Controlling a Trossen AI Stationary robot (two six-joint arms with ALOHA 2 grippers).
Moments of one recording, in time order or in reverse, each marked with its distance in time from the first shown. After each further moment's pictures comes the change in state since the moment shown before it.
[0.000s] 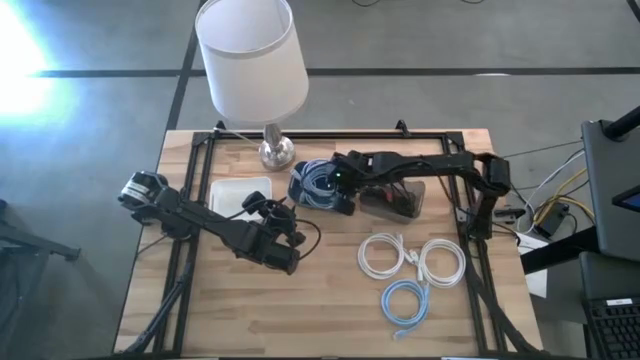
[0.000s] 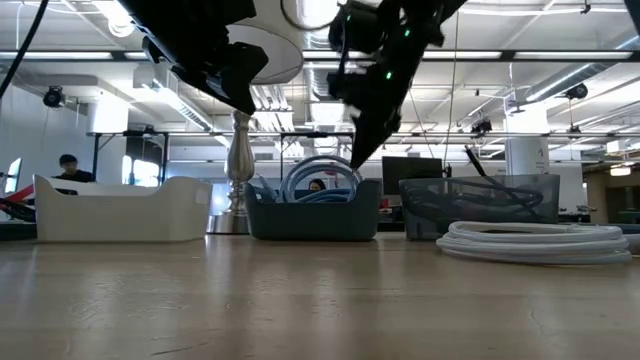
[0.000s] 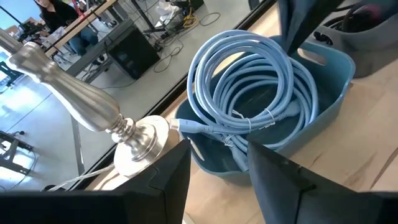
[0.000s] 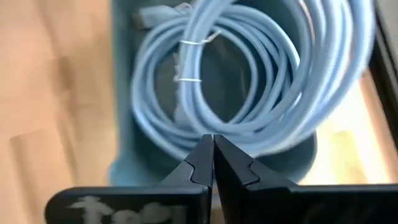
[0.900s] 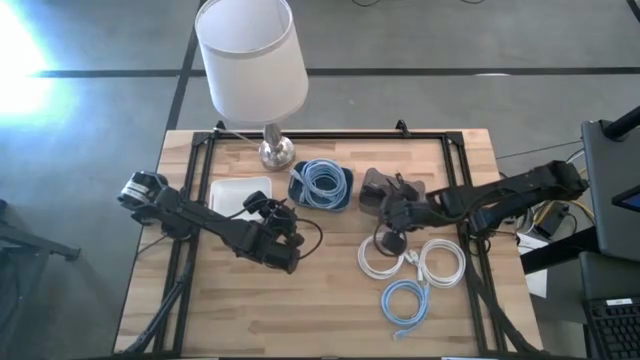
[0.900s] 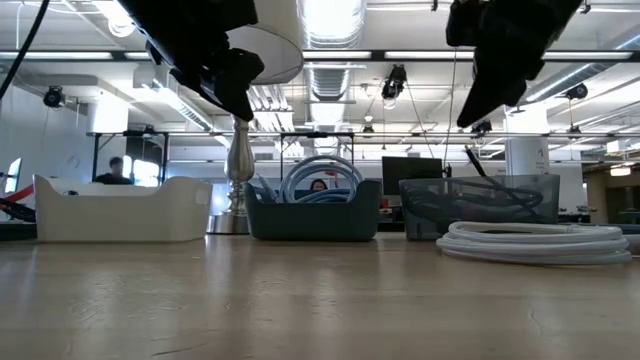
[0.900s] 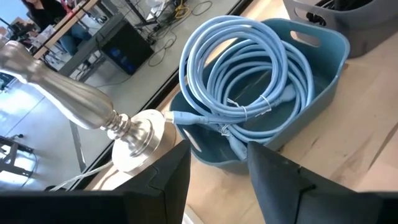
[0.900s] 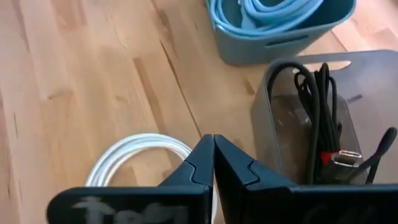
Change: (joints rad) left arm 0.006 0.000 0.000 -0.003 0.051 0.056; right arm 0.375 -0.604 -0.528 0.040 0.128 0.470
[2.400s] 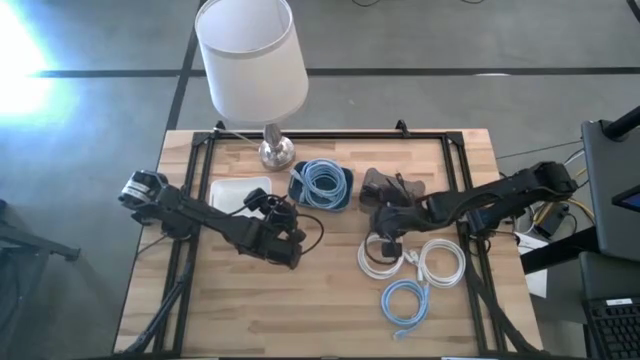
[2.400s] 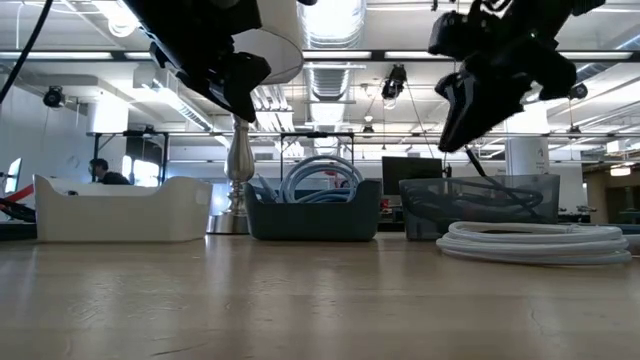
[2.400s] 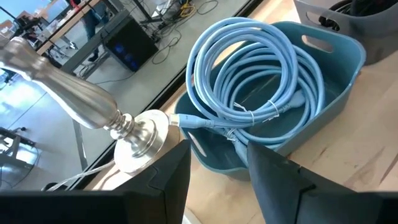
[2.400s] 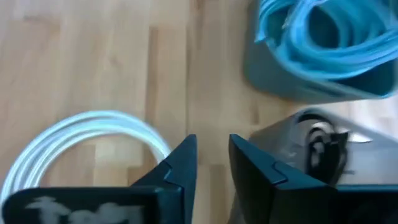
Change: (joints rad) left arm 0.031 0.000 0.000 0.018 -0.006 0.001; right arm -0.002 0.124 -0.015 0.123 -0.012 -0.462
